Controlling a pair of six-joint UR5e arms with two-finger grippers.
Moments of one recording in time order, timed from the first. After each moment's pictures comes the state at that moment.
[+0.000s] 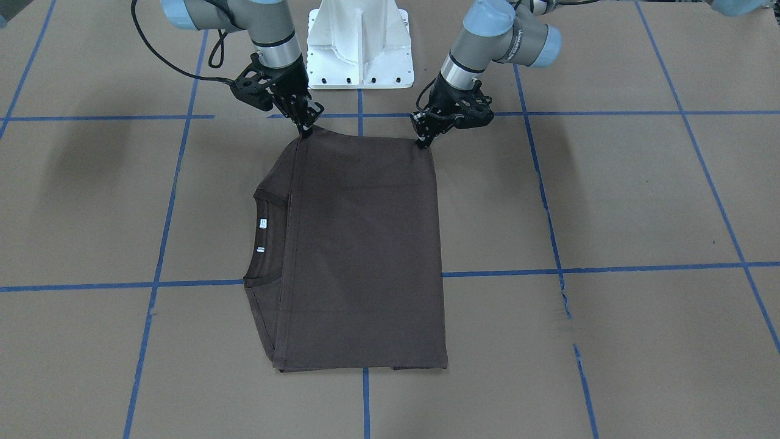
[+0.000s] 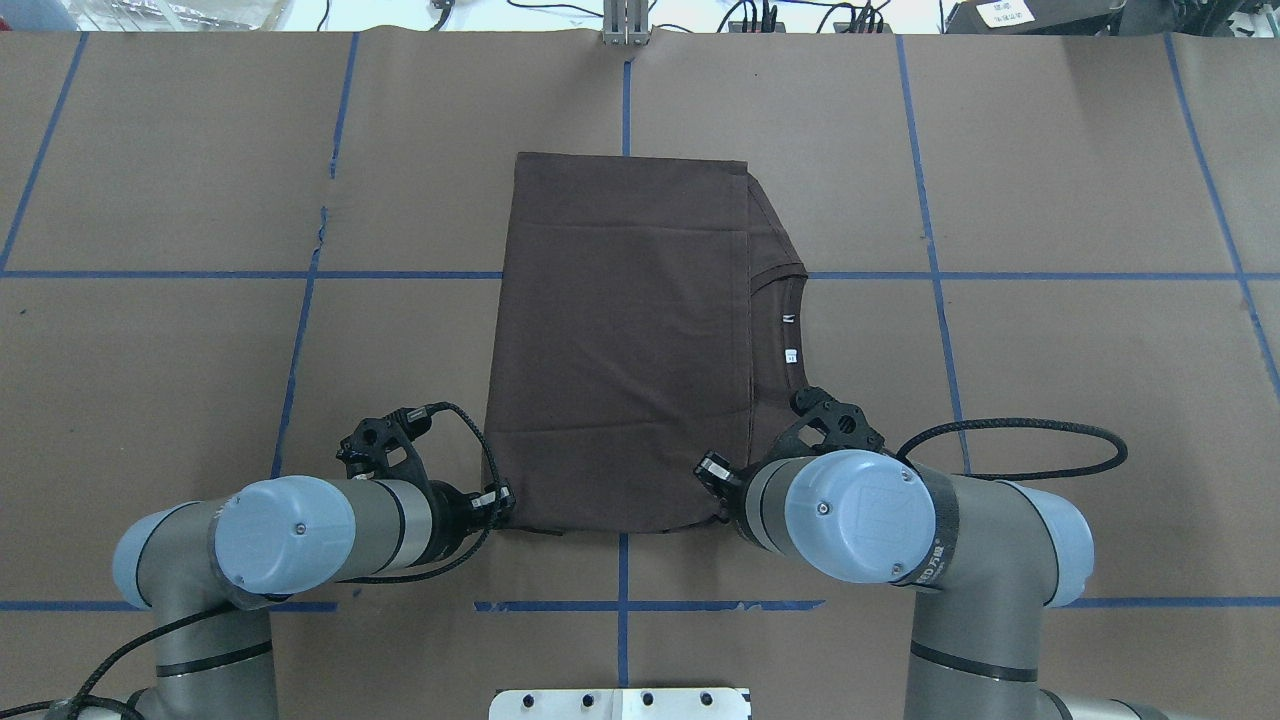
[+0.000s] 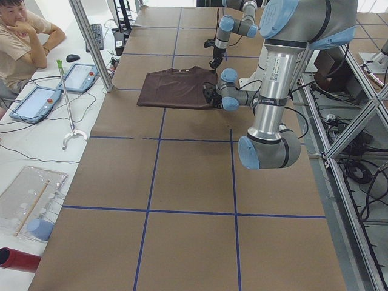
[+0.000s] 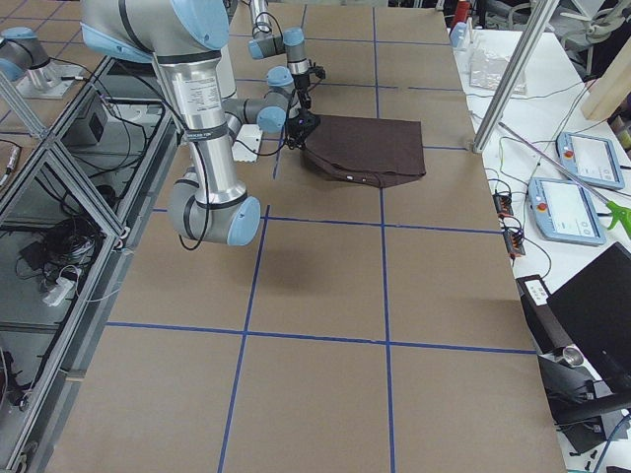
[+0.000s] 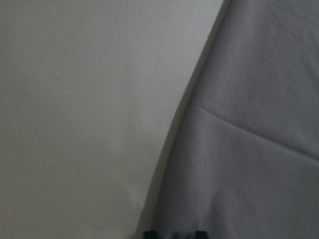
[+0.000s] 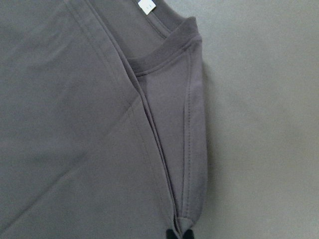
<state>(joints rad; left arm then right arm) -0.27 -1.86 -1.84 -2.12 -1.61 -1.82 0.27 -1.18 1.99 -1.47 1.58 2.05</state>
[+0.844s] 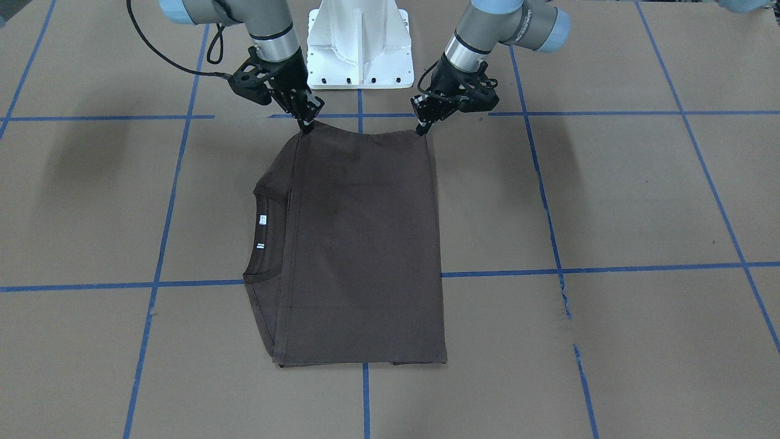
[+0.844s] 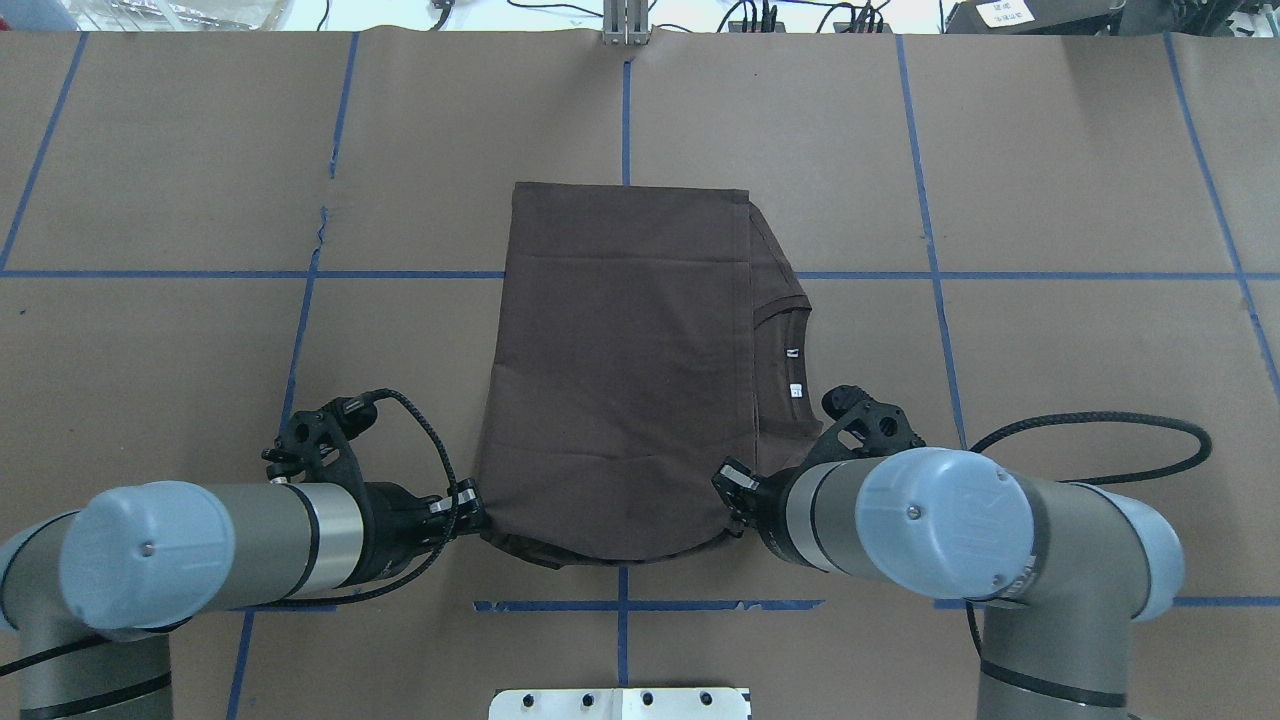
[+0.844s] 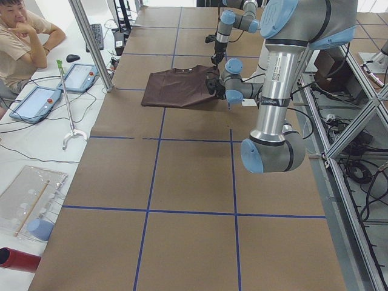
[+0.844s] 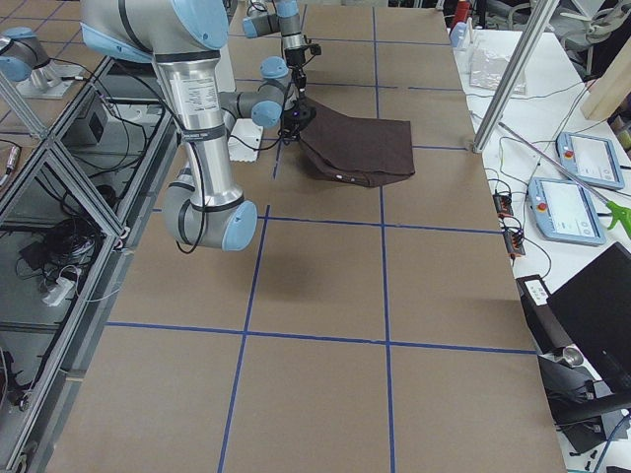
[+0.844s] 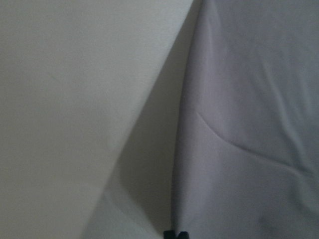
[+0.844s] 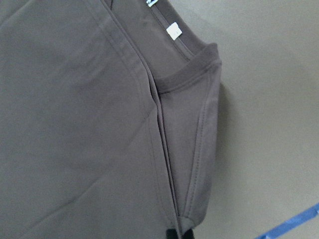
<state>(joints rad) -0.27 -1.75 -2.14 -2.07 -1.63 -1.87 0.27 -1.26 2.16 -1.48 1.65 2.06</state>
